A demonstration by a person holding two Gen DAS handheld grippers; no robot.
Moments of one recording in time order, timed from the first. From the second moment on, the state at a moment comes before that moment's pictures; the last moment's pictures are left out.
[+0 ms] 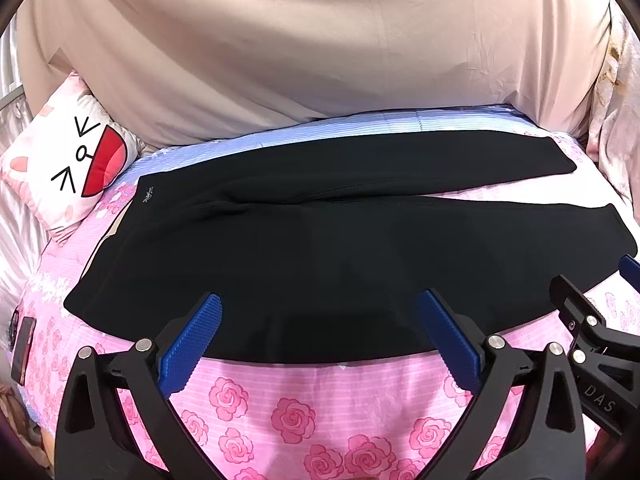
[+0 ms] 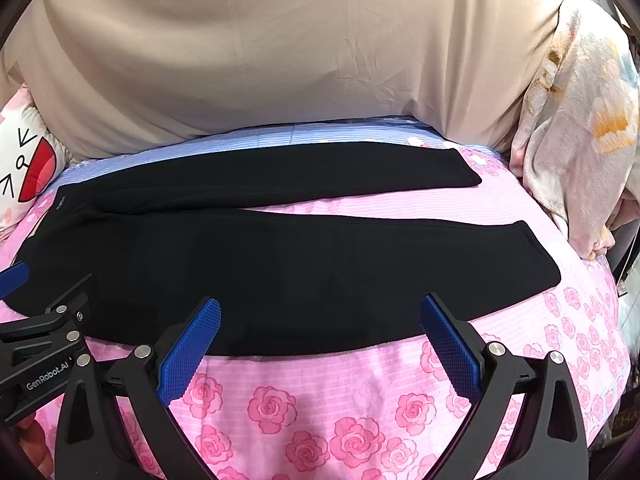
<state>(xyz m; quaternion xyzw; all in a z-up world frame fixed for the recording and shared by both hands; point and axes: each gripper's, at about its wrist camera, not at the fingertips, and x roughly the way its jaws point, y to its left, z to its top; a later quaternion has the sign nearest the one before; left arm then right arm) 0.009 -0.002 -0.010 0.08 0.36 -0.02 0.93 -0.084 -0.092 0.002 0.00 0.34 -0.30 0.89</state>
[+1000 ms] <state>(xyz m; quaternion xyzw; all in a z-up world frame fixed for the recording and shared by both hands) 0.013 0.000 -0.010 0.08 0.37 -0.01 0.93 -0.085 -0.091 0.001 0.00 0.34 -0.31 0.89</state>
